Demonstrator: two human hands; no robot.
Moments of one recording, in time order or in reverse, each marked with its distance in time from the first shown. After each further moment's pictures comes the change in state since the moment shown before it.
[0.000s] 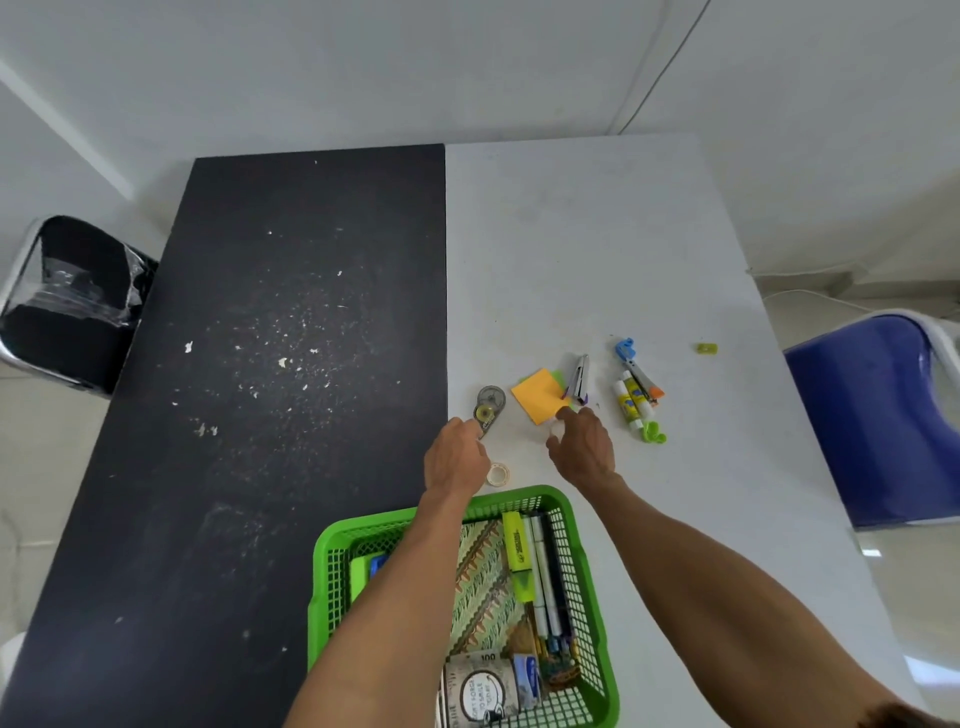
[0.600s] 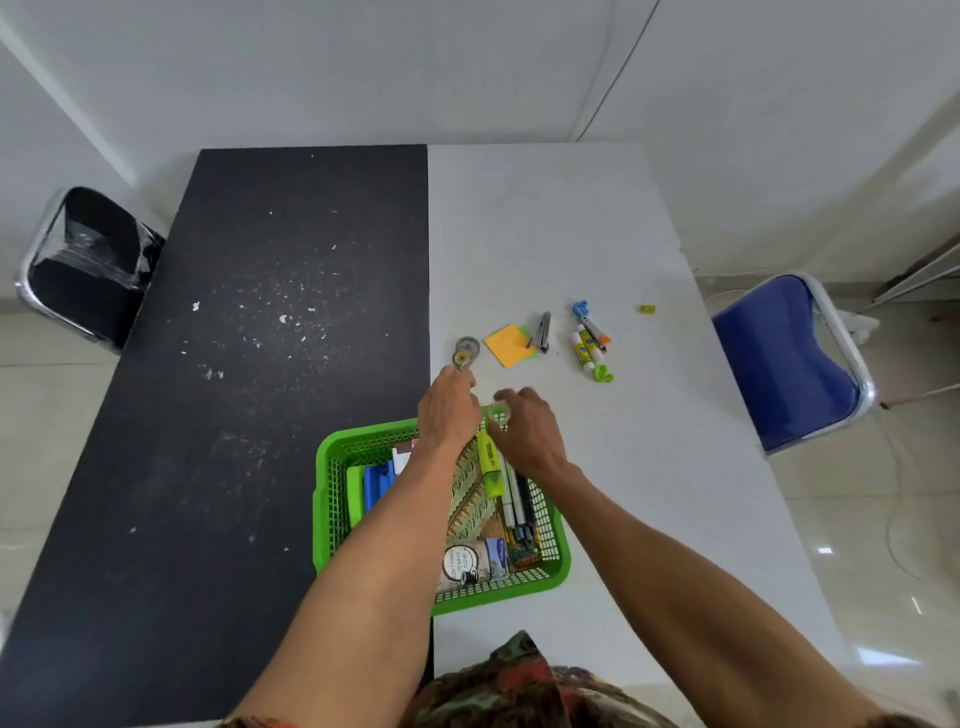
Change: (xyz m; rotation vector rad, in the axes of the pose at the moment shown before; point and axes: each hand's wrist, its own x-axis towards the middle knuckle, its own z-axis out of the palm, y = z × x) left_hand -0.101 0.028 -0.023 -0.017 0.127 0.098; right_hand -0.161 -0.026 -0.015 0.152 0.133 -0.254
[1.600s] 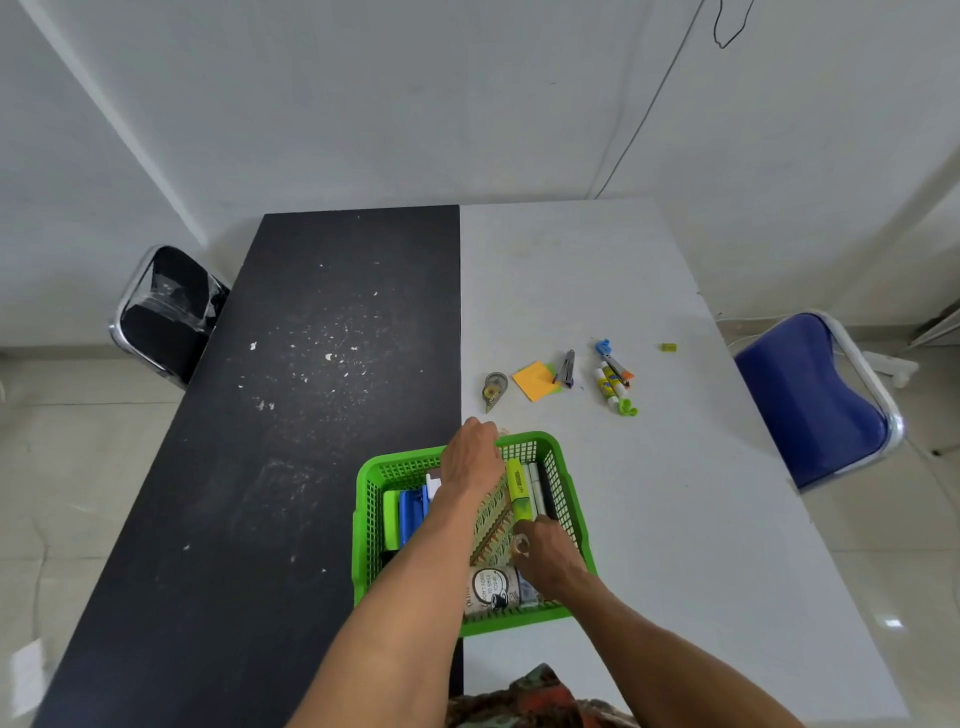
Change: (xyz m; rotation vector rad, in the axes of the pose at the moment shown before) left_hand -0.046 -0.007 -0.014 0.068 -0.017 0.038; right_hand -0.093 0.023 0.062 -0.127 -0.327 0.028
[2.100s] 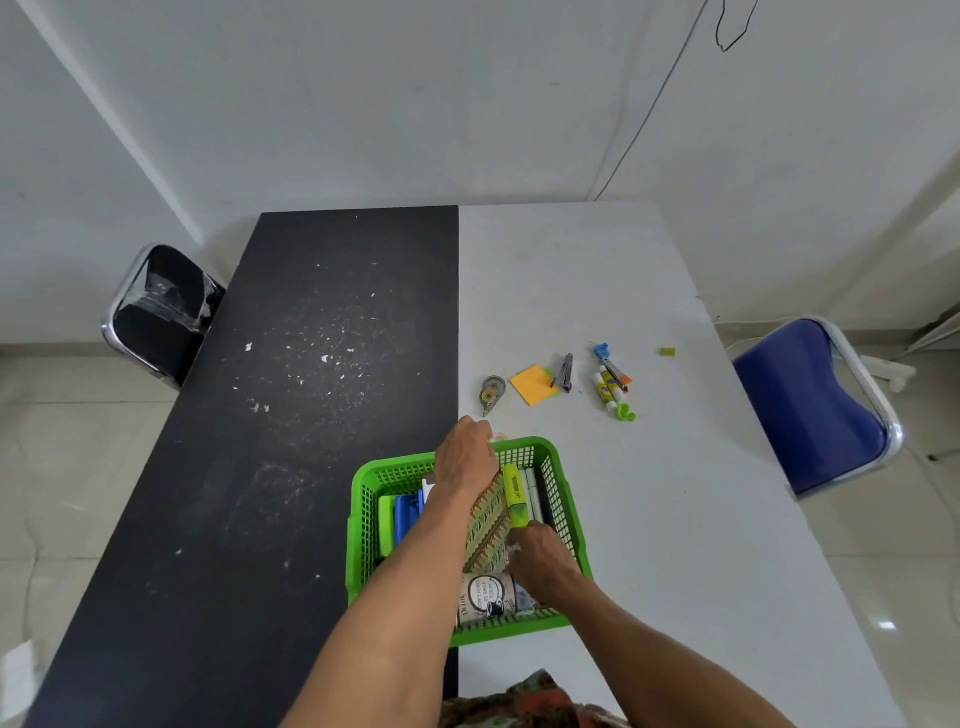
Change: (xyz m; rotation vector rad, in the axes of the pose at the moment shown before) left_hand 0.011 -0.004 0.000 -0.028 0.025 -0.003; right_hand 0.010 -0.001 0.002 -0.005 -0.030 0.007
